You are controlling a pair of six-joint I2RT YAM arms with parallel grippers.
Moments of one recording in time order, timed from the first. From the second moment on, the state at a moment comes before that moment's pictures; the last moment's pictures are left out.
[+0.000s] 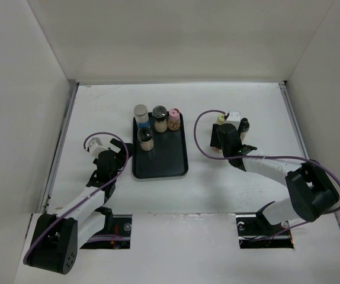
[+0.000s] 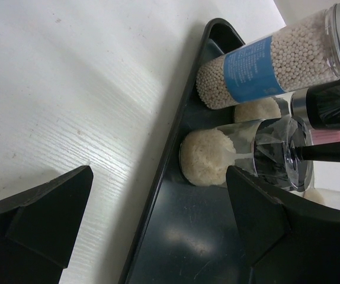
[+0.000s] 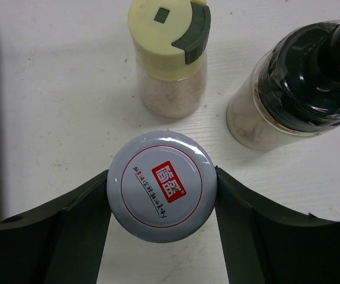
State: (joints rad) left arm -0.22 0.96 0.18 0.38 -0.26 -0.93; right arm 0.54 1.43 0.71 0.13 0.53 0.37
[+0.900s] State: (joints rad) left arm -0.23 0.94 0.18 0.38 -0.26 -0.93; right arm 0.87 1.86 1.25 0.12 0.44 0.31
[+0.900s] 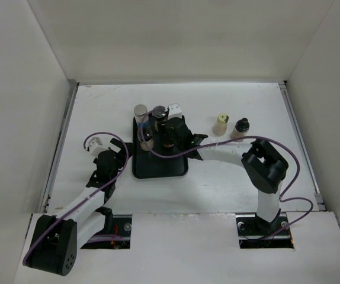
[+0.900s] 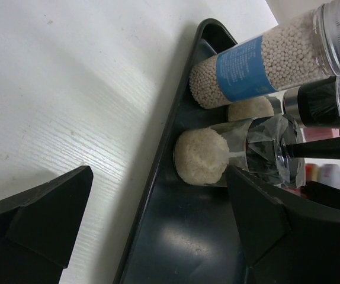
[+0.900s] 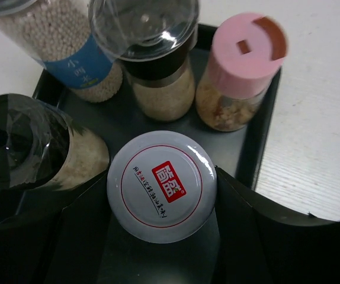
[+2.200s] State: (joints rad) left arm -0.23 0.96 0.18 0.39 -0.25 -0.93; right arm 0.35 1.18 0.73 0.11 0.64 0.36
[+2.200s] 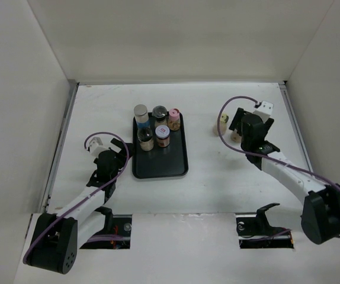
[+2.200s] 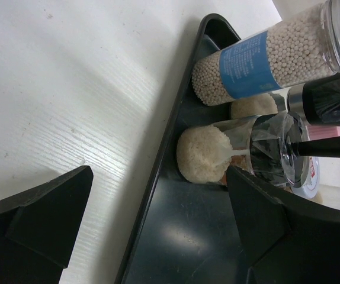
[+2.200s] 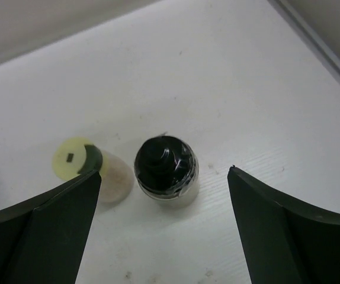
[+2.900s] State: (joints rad) left arm -0.23 0.97 0.18 0.39 -0.25 -0.93; right arm 0.24 1.49 0.79 0.15 0.47 0.39
